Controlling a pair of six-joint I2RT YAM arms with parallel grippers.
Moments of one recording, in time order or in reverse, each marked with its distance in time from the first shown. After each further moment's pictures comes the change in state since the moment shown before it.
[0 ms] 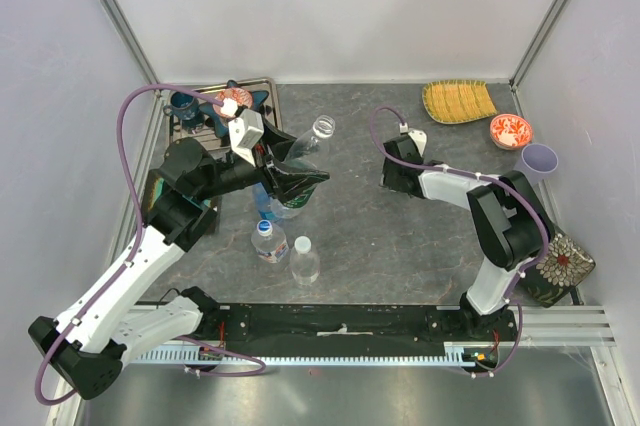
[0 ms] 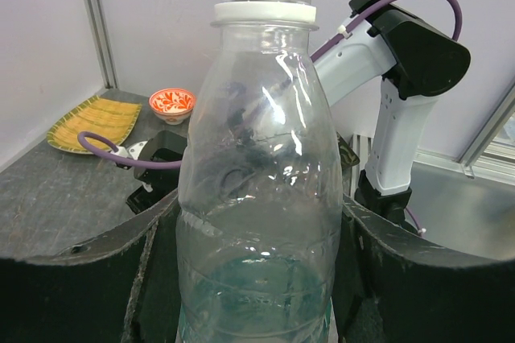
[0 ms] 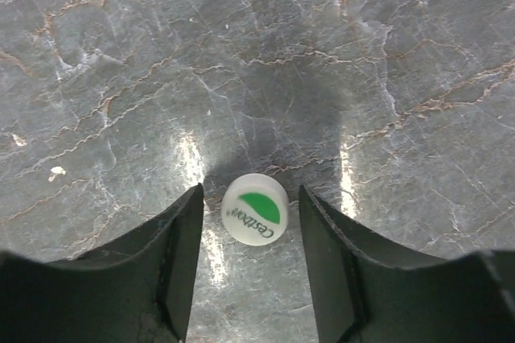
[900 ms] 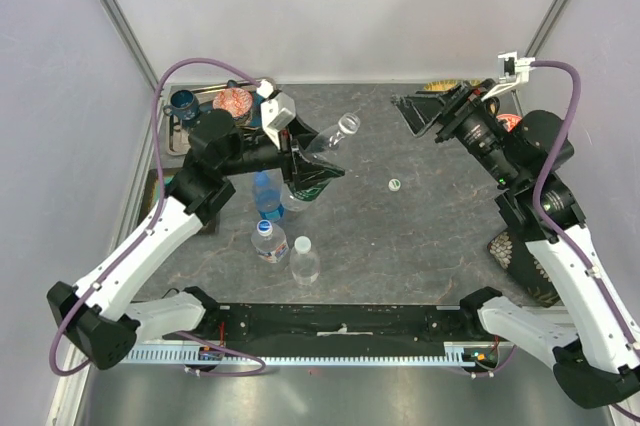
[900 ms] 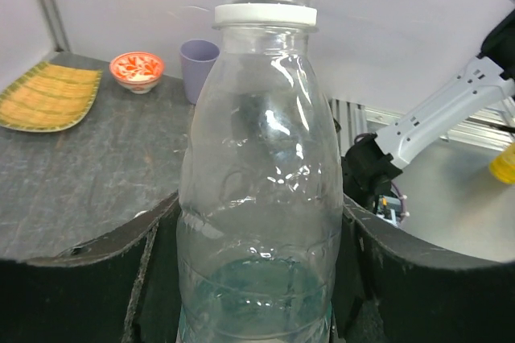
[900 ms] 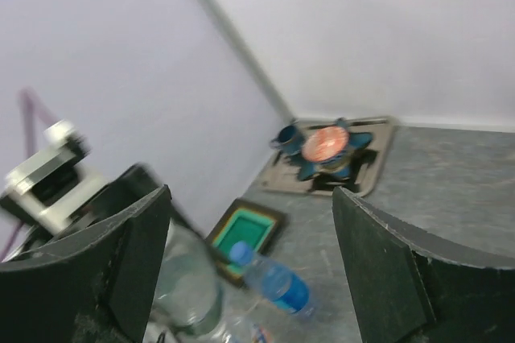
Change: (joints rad) left arm -0.003 0.169 0.120 -0.098 0.095 0.048; right arm 0.000 -0.789 0.334 -0.053 -0.454 0.044
